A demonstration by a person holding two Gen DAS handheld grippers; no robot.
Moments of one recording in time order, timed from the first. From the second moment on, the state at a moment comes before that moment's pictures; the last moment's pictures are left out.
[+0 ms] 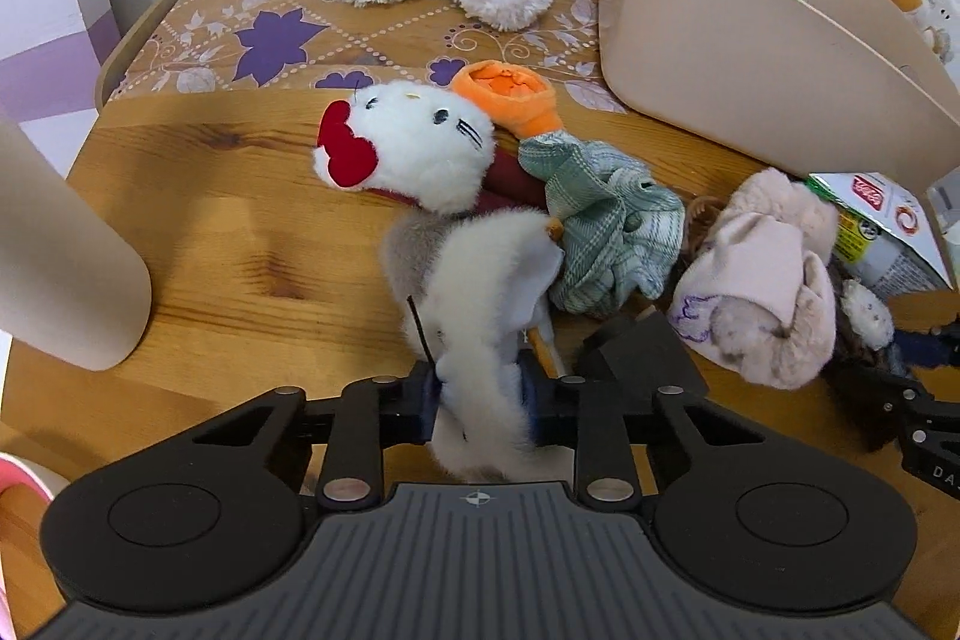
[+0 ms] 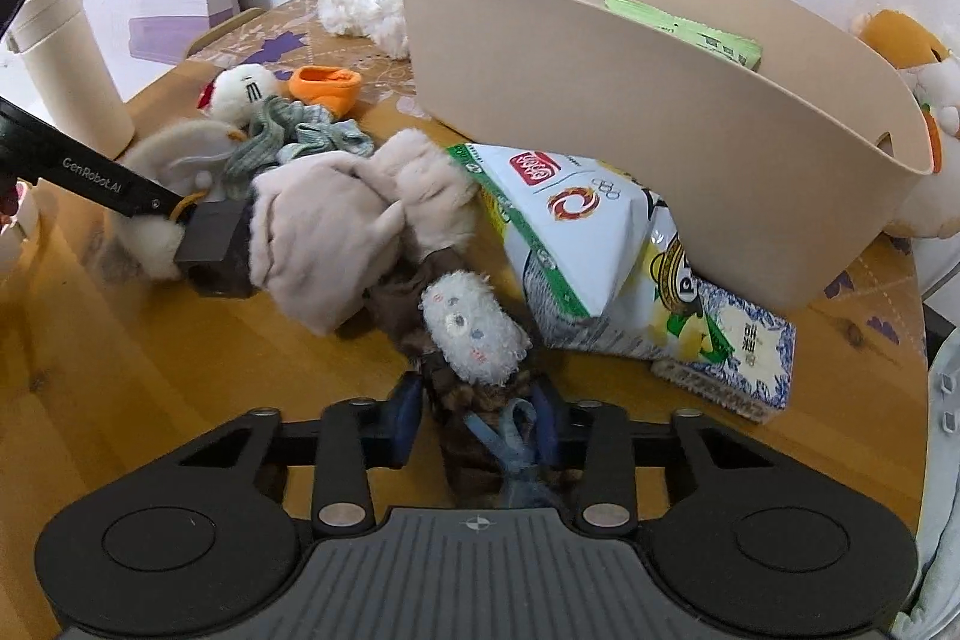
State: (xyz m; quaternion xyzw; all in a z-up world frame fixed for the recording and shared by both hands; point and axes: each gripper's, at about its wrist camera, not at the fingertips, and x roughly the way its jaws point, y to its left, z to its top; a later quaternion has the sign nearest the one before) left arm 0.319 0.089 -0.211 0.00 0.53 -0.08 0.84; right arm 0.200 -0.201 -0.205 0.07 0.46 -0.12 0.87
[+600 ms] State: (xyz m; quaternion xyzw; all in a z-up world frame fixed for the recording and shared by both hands) left arm 0.290 0.101 -0.163 0.01 0.49 -0.11 0.86; right arm 0.159 -0.183 -0.154 0.07 0.40 -0.11 0.91
